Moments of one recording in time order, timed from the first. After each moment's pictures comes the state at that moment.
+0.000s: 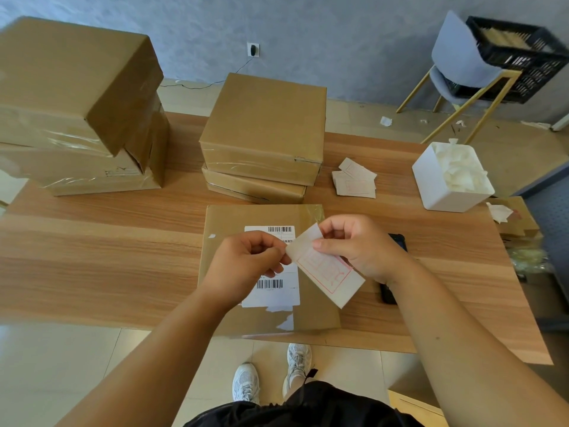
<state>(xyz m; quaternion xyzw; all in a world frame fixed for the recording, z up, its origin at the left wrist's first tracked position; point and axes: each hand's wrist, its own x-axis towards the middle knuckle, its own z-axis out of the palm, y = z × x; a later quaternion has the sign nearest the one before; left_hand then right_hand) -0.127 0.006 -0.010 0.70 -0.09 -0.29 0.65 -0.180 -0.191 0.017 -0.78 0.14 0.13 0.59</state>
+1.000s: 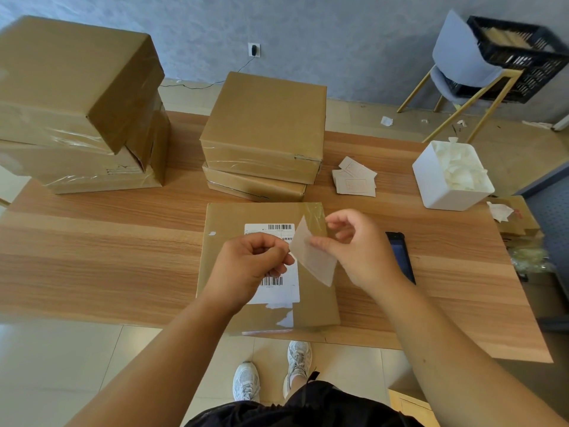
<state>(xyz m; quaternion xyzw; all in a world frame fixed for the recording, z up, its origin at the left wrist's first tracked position) -0.137 0.004 -0.011 0.67 -0.07 -0.28 0.68 -0.191 -0.178 -0.004 -0.85 0.23 -0.05 0.47</state>
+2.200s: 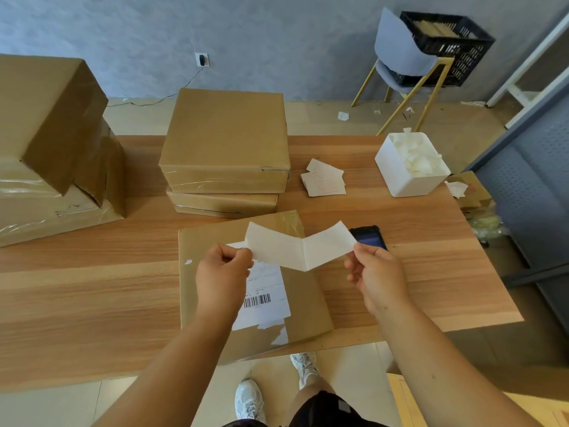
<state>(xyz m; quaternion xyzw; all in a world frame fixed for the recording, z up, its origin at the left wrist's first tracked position) -0.114 -0.012 -0.039 0.76 0.08 -0.19 0.61 -0.221 -0.196 -0.041 -0.50 0.52 -0.18 0.67</state>
